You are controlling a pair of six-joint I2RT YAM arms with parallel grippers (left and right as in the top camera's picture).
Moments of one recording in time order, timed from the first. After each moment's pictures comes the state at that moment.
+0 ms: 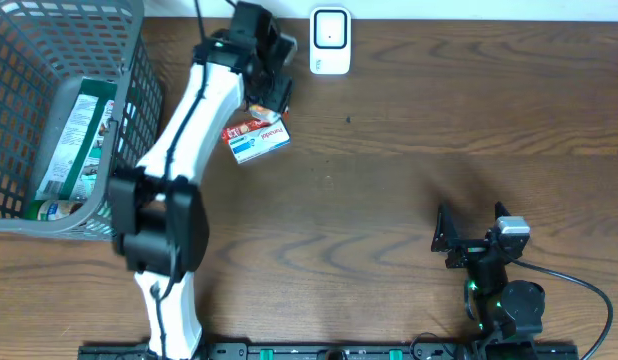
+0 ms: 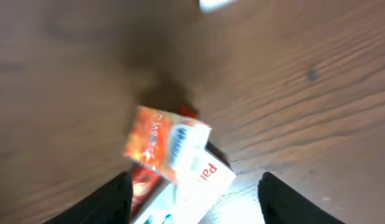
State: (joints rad) left arm -0.26 2.04 1.87 -0.90 0.13 0.17; right arm 0.08 0.03 0.01 -0.07 0.00 0.18
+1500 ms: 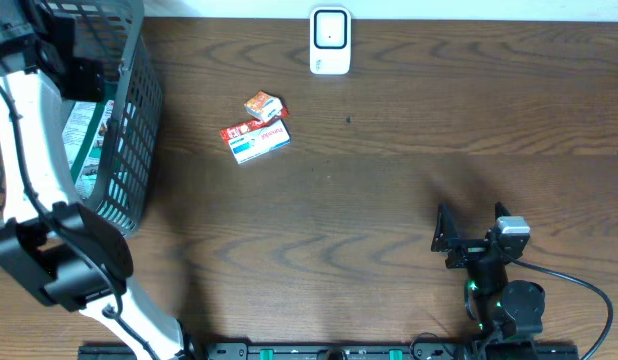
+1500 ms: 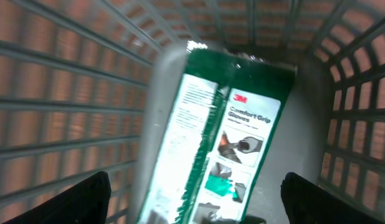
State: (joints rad) left arm 0.36 1.96 1.93 -0.98 -0.11 0.35; right arm 0.08 0.03 0.01 -0.07 0.00 0.18
